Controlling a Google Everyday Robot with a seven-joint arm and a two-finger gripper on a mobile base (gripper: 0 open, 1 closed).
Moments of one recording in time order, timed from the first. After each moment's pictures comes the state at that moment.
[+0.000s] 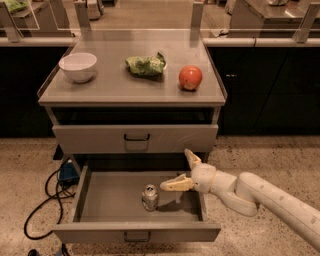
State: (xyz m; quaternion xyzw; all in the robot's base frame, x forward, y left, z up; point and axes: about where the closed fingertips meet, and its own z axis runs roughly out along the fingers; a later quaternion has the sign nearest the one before) arm 0.589 -0.067 0.600 -0.33 0.67 0.36 0.56
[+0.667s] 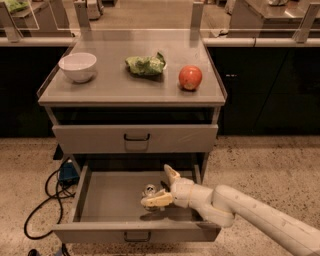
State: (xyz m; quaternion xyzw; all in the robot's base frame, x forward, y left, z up) arm 0.567 0.004 0.538 -0.33 0.67 0.40 0.53
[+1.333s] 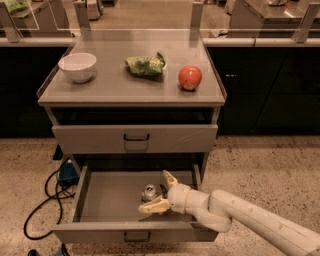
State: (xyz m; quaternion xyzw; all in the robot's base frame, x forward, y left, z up) arm 0.558 0.014 0.509 -0.35 0.68 0.38 0.52
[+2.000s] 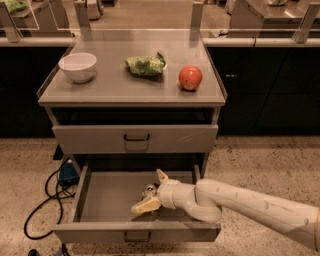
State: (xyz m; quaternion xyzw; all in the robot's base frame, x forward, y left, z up) arm 0.565 0.035 0.493 -0.41 0.73 0.29 0.46
